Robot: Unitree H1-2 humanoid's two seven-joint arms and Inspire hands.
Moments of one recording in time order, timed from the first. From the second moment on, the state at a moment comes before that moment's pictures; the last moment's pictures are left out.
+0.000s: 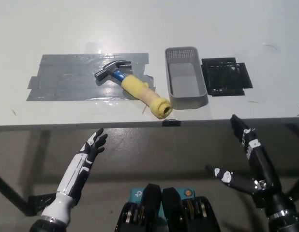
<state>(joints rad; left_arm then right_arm) -0.05 0.15 -0.05 -0.07 0.08 -0.05 -0.16 -0.07 -0.07 0.03 -0.12 -0.10 -0.06 0.14</state>
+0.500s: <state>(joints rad) 0.00 0.15 -0.04 -0.08 0.07 -0.07 -0.16 -0.03 -0.09 0.05 -0.08 -0.10 -0.10 0.14</state>
